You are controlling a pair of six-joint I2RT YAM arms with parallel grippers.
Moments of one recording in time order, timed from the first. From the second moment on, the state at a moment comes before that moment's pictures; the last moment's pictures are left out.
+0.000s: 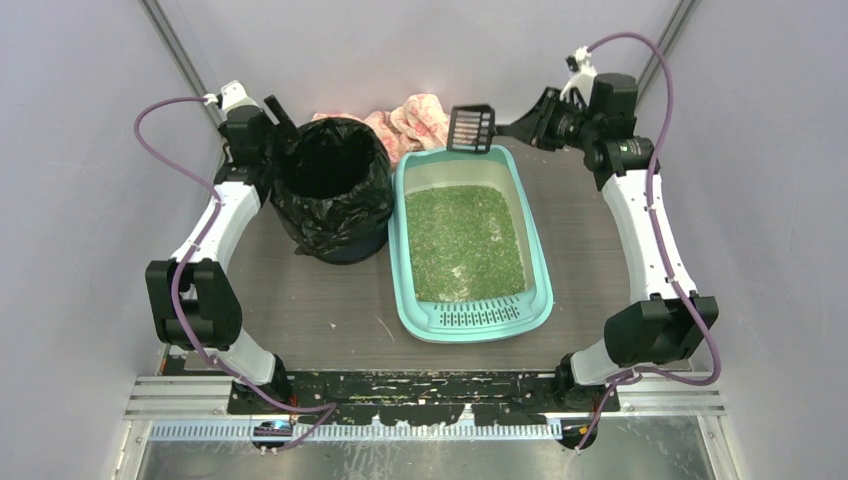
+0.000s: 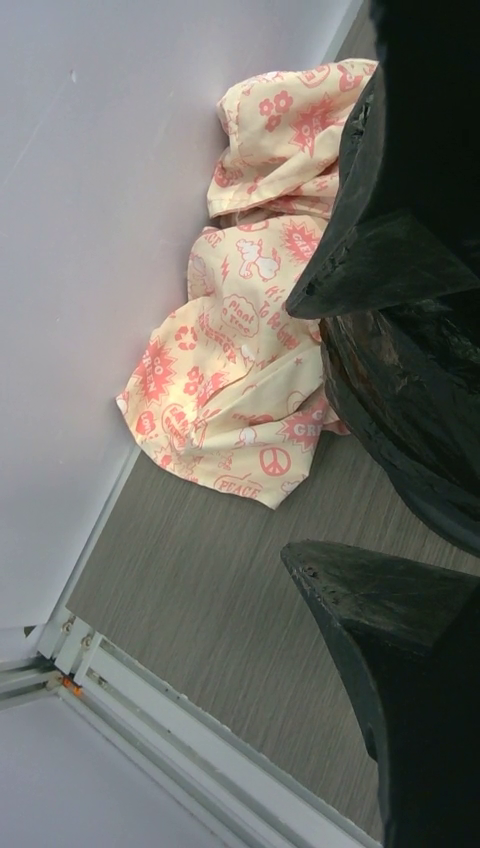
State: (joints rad) left arm -0.04 1.60 1.34 0.00 -0.24 -0.40; right arm 0.07 1.50 1.69 -0.50 -0.56 0.39
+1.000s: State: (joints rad) left arm -0.04 1.68 1.43 -0.02 -0.27 -0.47; right arm 0.13 1.64 1.37 -0.84 -0.55 0.19
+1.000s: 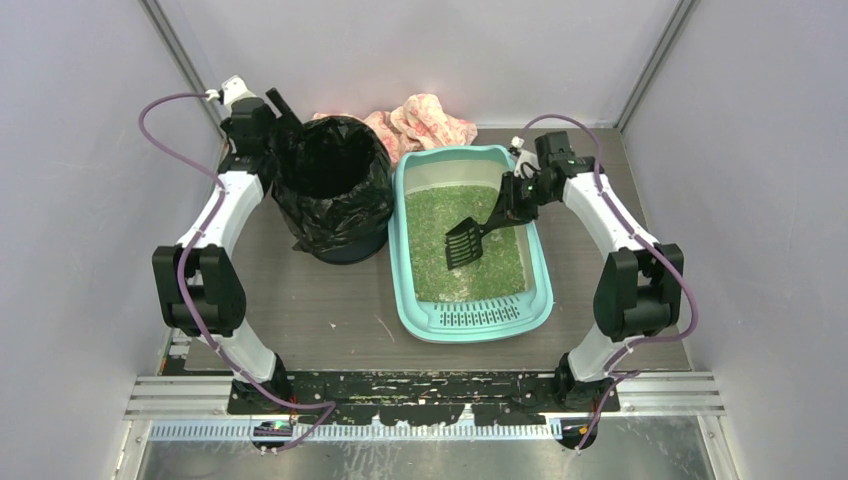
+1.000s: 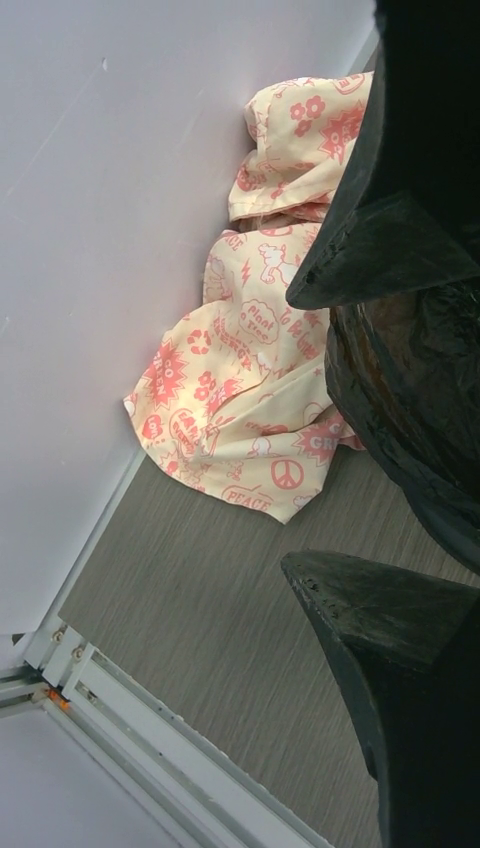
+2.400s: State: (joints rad) left arm 0.05 1.66 1.42 -0.12 -0.26 -0.51; right arm 0.18 1.81 1.21 -0.47 -0.89 0.36
